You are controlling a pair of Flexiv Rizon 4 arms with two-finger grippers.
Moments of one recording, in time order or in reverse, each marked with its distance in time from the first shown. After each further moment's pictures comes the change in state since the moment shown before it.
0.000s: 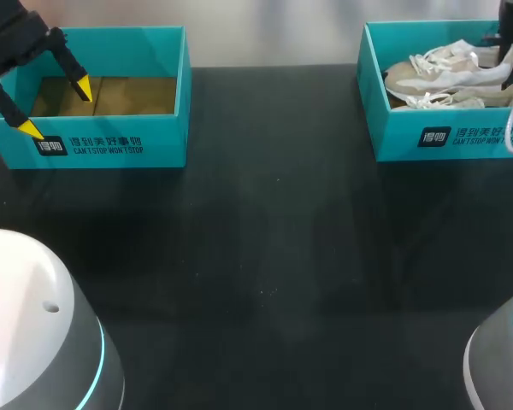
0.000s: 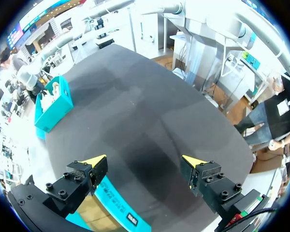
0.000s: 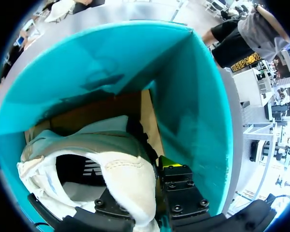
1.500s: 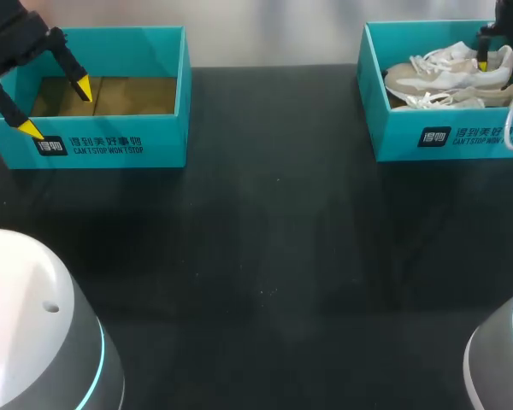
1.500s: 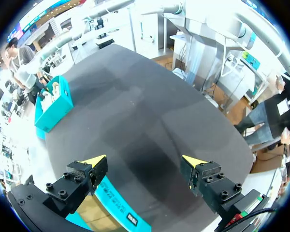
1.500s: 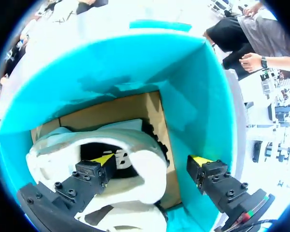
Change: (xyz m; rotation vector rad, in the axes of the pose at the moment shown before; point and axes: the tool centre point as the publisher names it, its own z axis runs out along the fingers) left arm 0.000 0.000 0.000 0.000 0.000 0.000; right arm 0.015 0.000 -0.018 0.008 0.046 -0.005
